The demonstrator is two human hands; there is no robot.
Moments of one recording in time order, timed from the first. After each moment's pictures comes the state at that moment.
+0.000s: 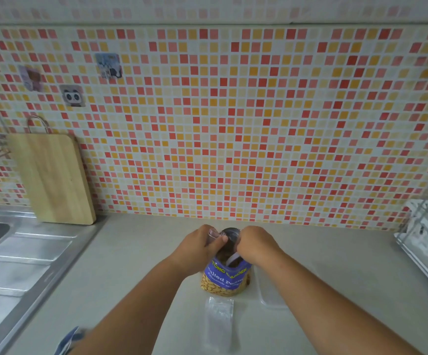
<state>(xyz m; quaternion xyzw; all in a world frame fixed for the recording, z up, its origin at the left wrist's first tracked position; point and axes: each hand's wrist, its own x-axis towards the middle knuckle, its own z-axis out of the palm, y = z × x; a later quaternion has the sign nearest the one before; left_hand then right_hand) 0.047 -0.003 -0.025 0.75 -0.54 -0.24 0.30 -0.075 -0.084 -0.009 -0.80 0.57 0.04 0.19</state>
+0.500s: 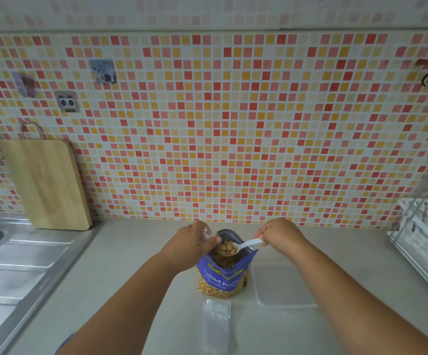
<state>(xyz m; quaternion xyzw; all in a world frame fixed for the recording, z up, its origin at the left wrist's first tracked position) 0.060 -0.001 -0.013 0.76 -0.58 -0.18 0.25 -0.124 -0.112 0.022 -0.81 0.54 0.06 0.24</state>
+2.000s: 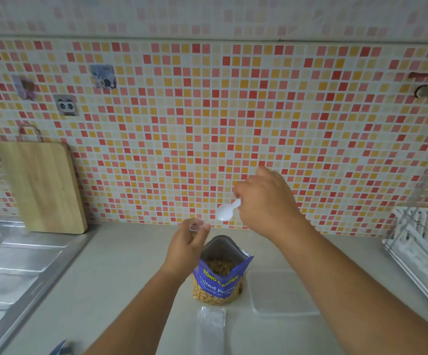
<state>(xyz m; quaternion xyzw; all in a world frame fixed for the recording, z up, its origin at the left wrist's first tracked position) 0.040 -0.005 -0.019 0.68 -0.41 -0.24 0.56 -0.113 -0.062 0.111 -0.91 0.35 -0.19 -0.14</state>
